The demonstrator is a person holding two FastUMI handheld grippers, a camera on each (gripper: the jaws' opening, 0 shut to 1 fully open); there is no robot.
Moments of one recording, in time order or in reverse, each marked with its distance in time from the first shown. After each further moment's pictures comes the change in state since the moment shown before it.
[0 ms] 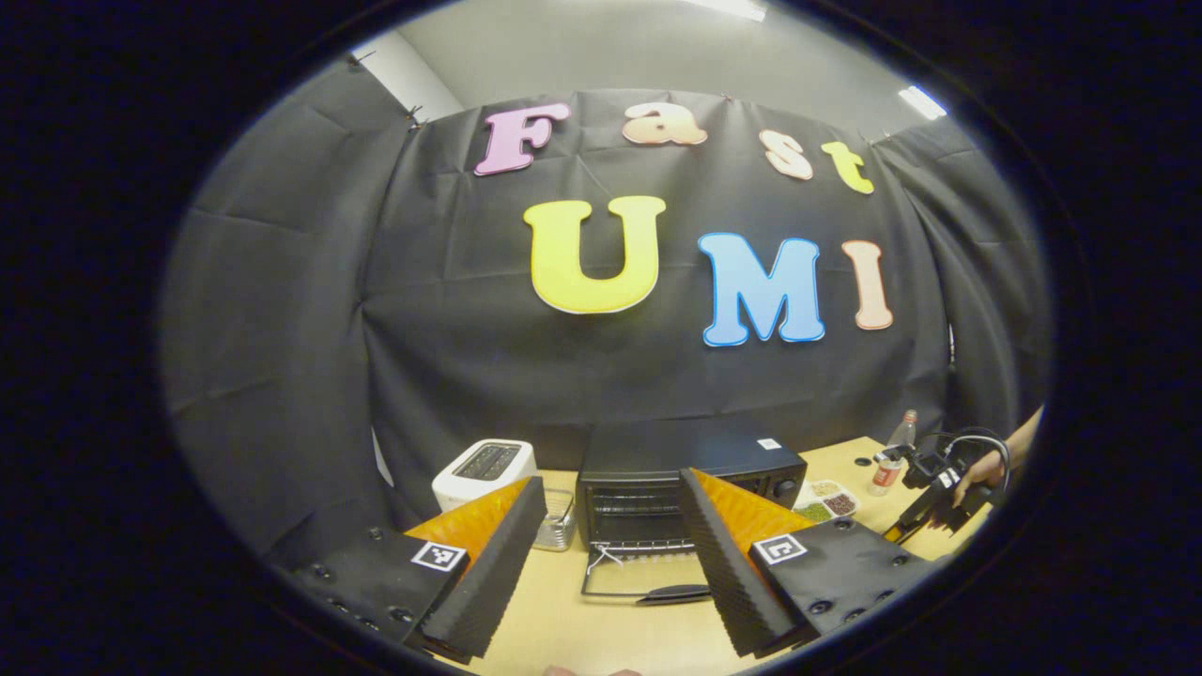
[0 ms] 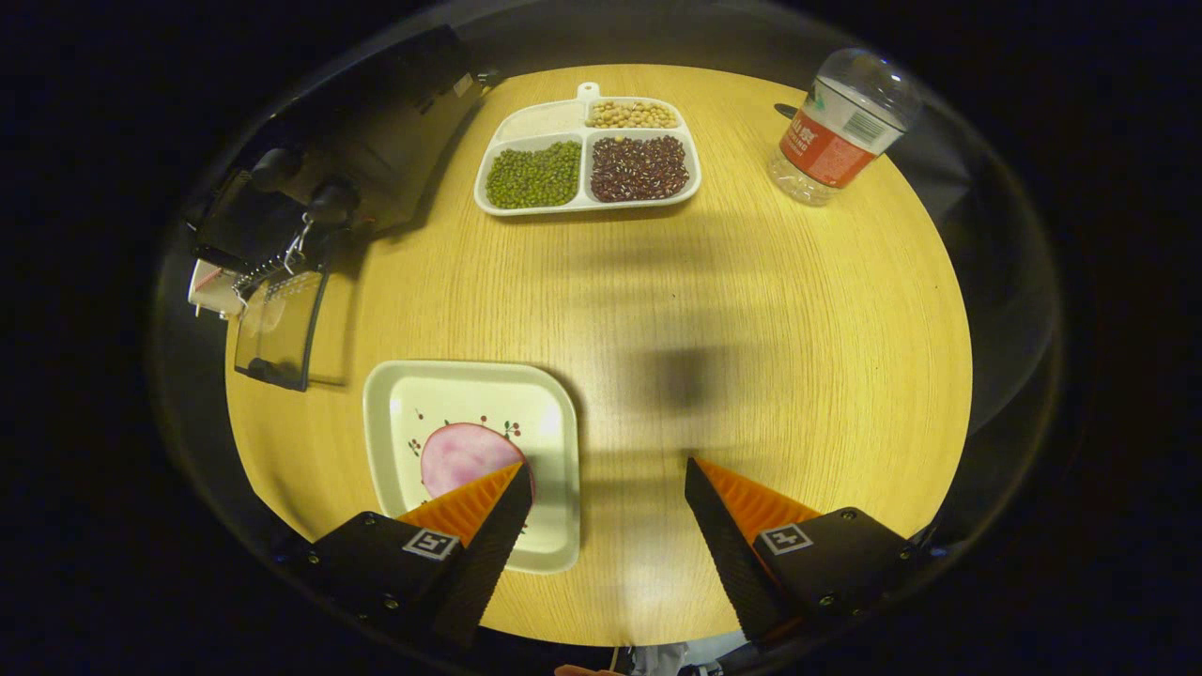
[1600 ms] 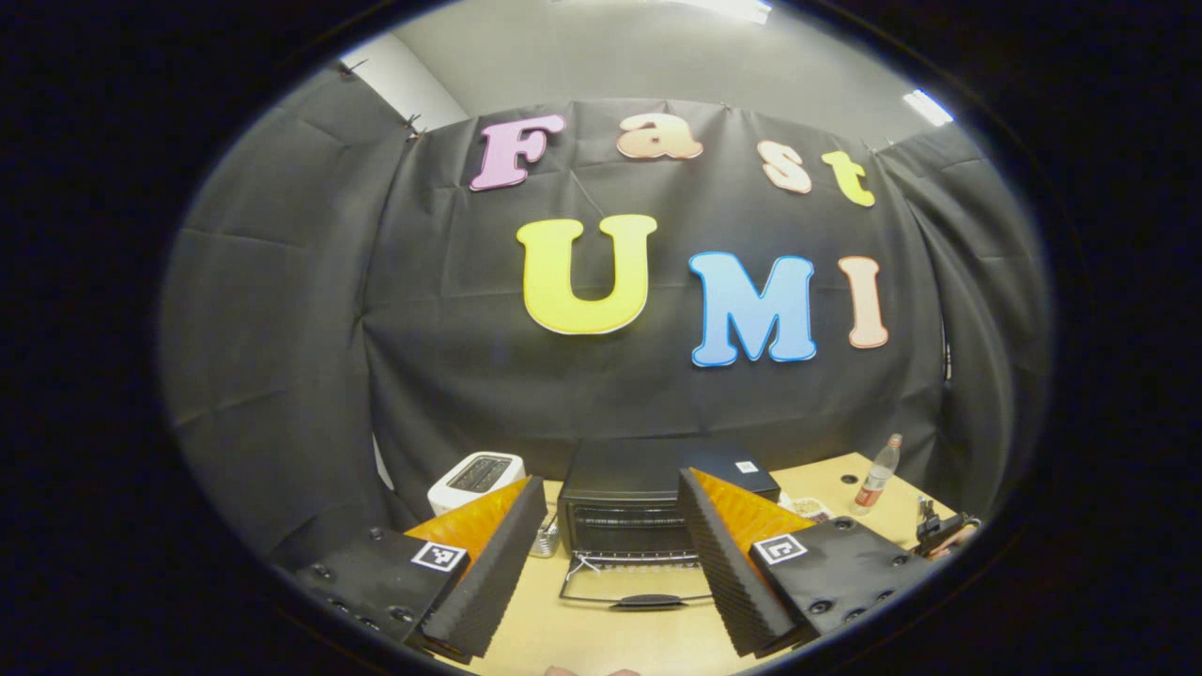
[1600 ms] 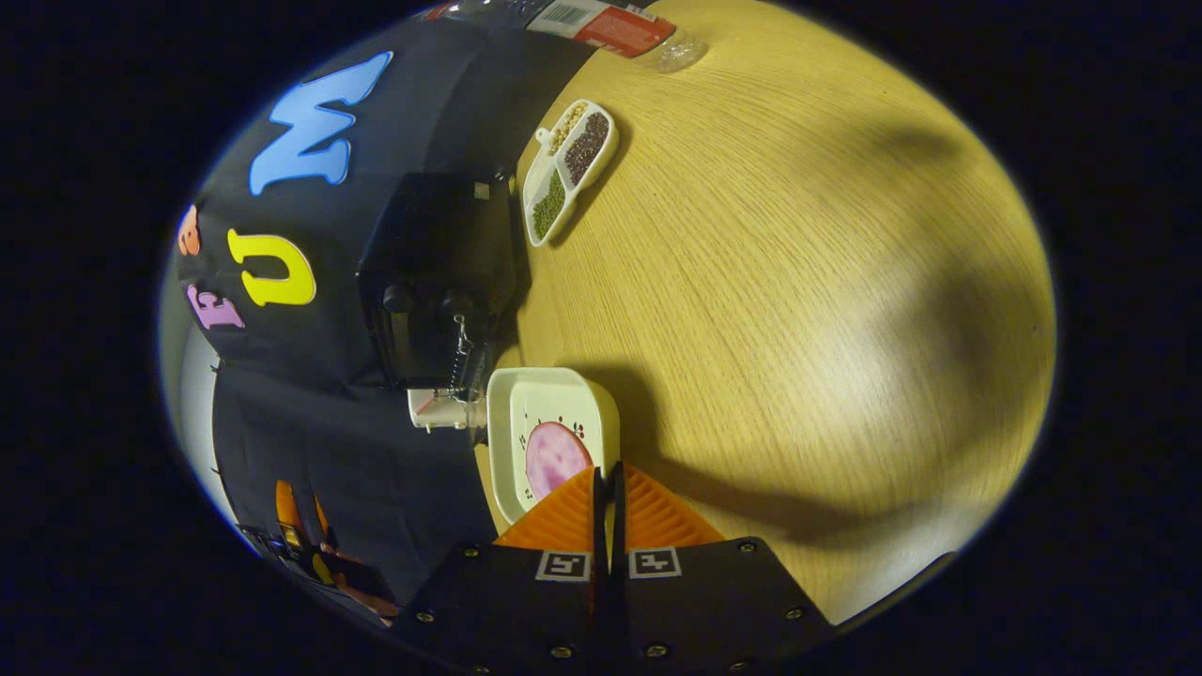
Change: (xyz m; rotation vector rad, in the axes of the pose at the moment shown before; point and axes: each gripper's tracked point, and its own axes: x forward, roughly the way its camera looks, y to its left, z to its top) left arm -0.017 -0.045 0.055 -0.015 -0.025 -0.006; right arm -0.018 0.050 -0.040 0.521 -0.177 0.901
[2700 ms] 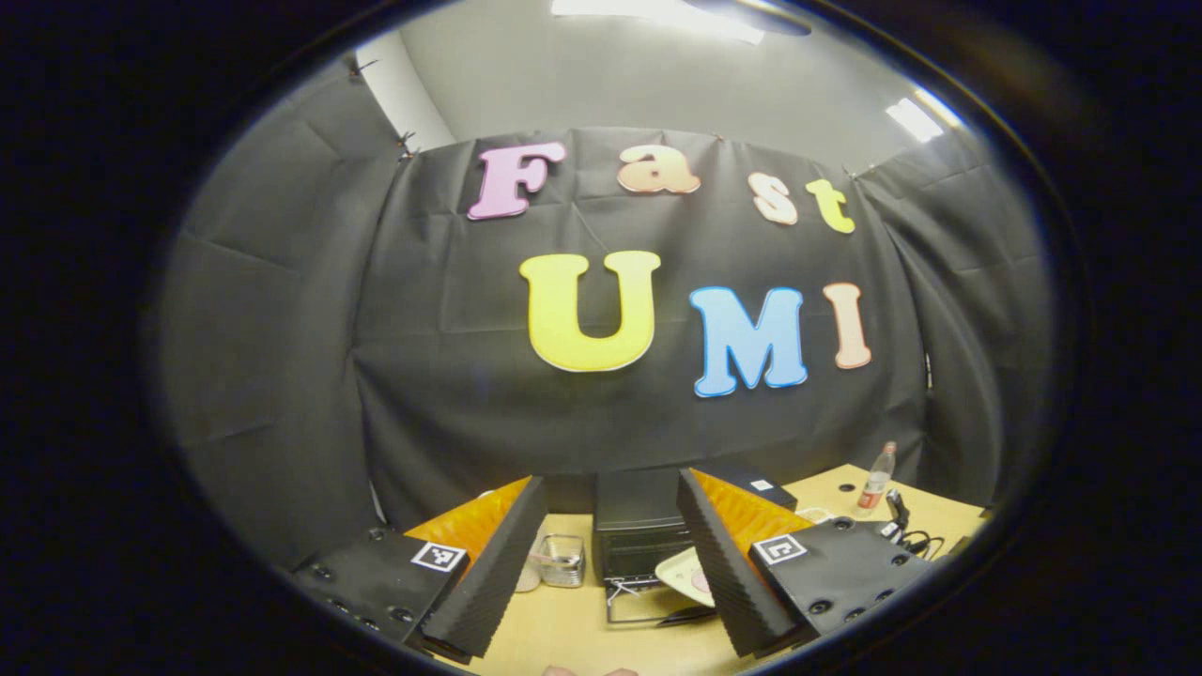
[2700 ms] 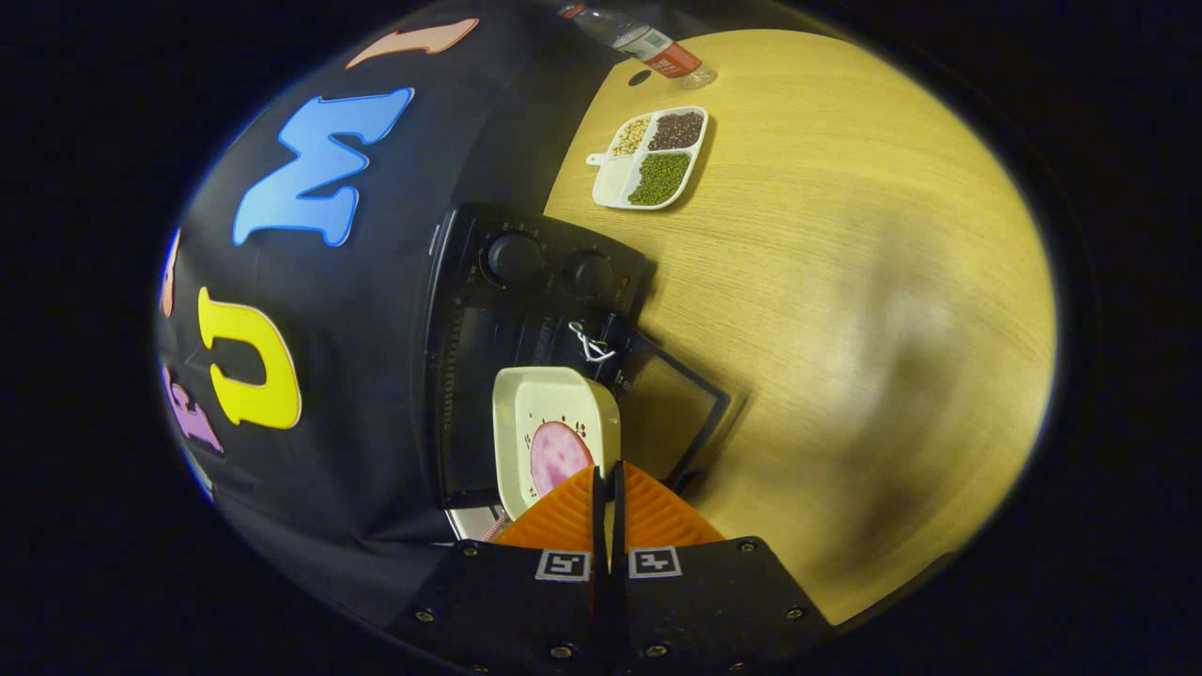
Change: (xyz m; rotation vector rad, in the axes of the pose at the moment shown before) left arm -0.002 0.097 0.018 0.021 -0.098 -0.069; right arm 0.172 0.212 -0.033 0.372 -0.547 -0.092
